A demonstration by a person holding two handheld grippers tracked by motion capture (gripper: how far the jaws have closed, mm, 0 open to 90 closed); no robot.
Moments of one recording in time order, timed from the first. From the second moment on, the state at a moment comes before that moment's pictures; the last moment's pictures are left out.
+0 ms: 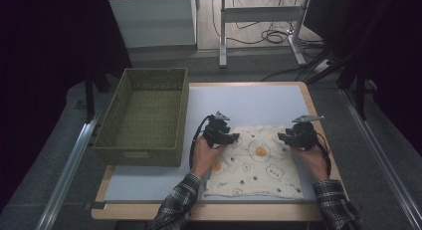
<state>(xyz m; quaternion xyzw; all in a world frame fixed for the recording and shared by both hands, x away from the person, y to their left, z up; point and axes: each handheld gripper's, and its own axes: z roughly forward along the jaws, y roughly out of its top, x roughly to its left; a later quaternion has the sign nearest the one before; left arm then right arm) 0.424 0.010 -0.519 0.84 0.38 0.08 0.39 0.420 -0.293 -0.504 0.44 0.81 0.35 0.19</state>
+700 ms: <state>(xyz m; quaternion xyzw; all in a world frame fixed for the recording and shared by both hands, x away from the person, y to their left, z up) 0.350 -0.043 -0.517 0.89 0.23 0.05 0.39 0.397 -0.336 -0.504 0.46 0.79 0.35 0.20</state>
